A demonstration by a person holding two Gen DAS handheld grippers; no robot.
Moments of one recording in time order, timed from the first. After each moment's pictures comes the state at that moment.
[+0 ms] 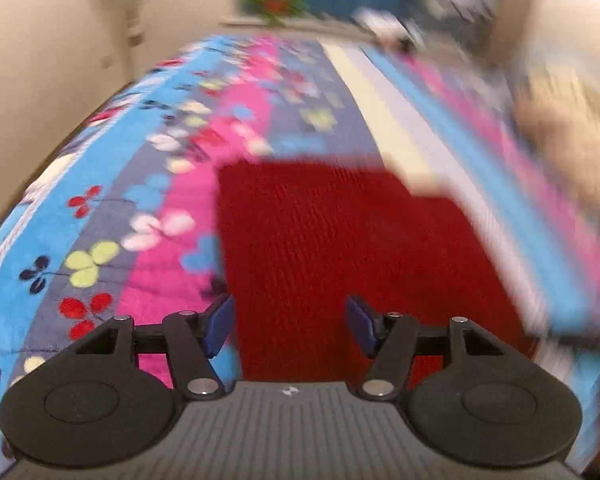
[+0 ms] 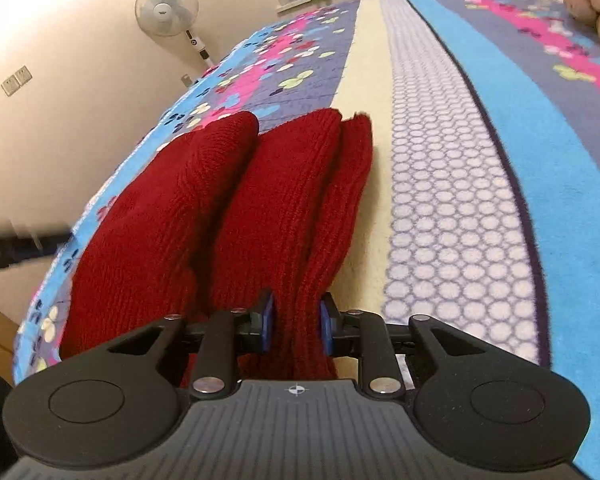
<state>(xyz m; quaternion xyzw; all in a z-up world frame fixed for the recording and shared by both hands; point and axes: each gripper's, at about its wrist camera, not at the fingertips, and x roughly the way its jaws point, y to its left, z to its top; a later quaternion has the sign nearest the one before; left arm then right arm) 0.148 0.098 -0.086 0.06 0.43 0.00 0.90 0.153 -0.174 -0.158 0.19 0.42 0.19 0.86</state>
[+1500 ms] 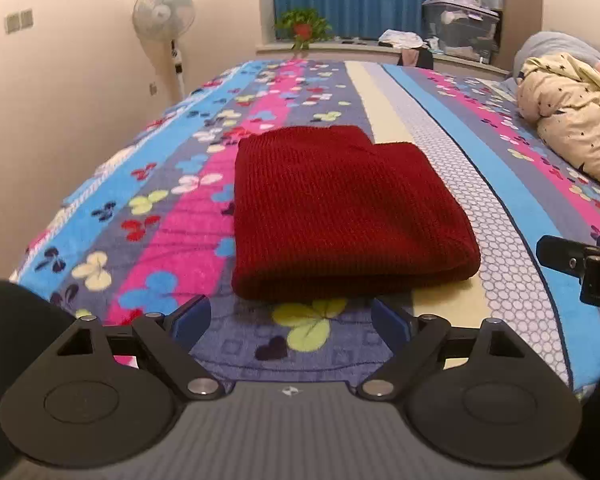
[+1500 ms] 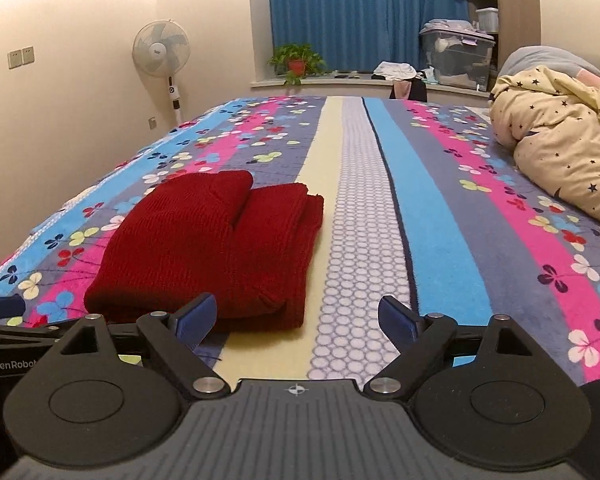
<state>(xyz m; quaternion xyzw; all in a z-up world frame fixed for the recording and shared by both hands) -0.032 0.012 -0.056 0.07 0.37 0.09 0.92 -0.004 -0.169 -0.077 0.08 0.32 0.10 0.94</state>
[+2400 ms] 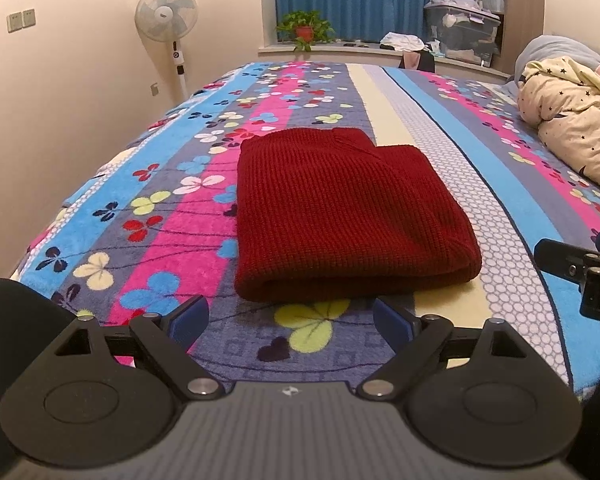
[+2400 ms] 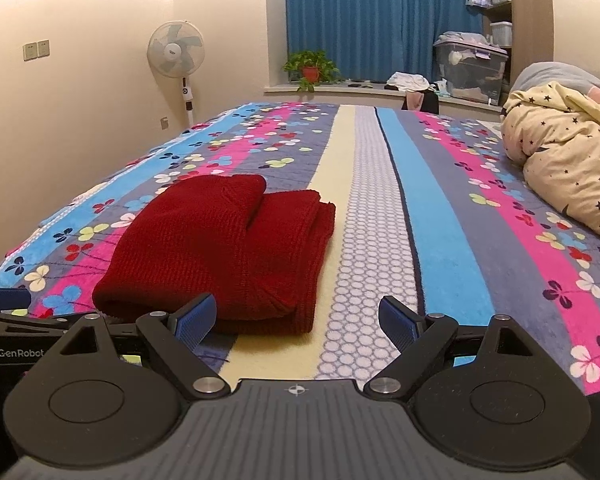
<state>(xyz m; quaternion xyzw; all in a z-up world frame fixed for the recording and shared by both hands) -0.032 0.012 -0.055 0.07 0.36 0.09 0.92 -0.009 -0.164 -0.074 0.06 0.30 0.11 0.94</state>
